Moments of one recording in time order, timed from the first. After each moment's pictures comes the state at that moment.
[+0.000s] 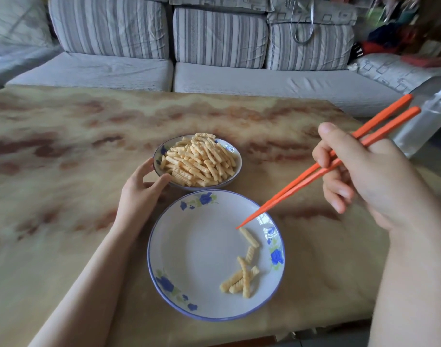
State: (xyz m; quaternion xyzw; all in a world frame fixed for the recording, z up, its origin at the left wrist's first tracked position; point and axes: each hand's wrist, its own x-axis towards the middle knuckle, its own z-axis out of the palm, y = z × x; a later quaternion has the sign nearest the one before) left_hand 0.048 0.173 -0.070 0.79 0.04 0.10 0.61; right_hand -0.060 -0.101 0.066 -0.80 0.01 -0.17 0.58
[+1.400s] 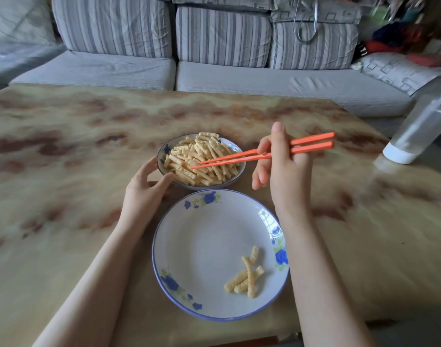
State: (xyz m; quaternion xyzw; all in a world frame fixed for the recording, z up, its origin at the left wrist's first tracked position) left_hand 0.048 0.171 -0.070 0.77 0.05 0.10 0.63; right_hand -0.008 -0.027 0.016 -0.65 0.01 -0.27 0.71
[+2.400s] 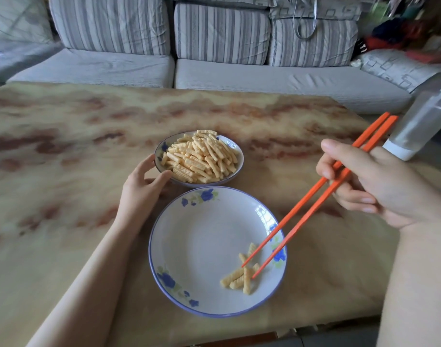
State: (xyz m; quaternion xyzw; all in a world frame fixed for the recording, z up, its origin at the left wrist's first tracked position) left_hand 0.049 0.173 -0.073 0.78 0.04 0.10 0.62; right_hand -0.064 -0.117 0.063 -0.81 -0.01 -0.02 0.59
